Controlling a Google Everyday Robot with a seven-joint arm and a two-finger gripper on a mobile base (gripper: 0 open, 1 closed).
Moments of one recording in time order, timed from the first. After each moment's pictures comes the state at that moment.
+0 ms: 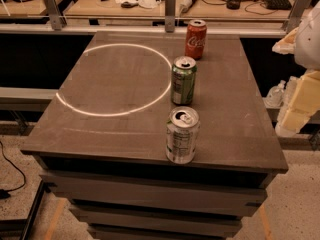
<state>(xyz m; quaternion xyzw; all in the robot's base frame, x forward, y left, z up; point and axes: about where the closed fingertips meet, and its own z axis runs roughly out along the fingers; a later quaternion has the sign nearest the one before) 0.438 -0.216 0.977 -0.60 0.78 -0.04 0.16</state>
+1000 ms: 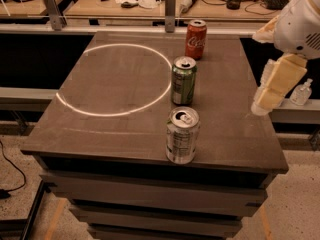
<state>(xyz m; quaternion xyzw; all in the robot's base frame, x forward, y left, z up) 0.482 -0.191 0.980 -0.61 0.76 0.01 0.22</state>
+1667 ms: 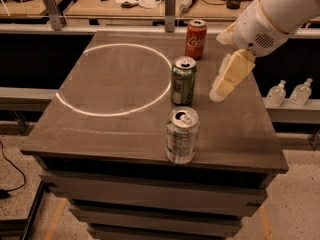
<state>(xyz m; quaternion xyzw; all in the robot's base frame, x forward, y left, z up) 0.540 -0.130 0.955 -0.60 0.75 0.10 0.26</state>
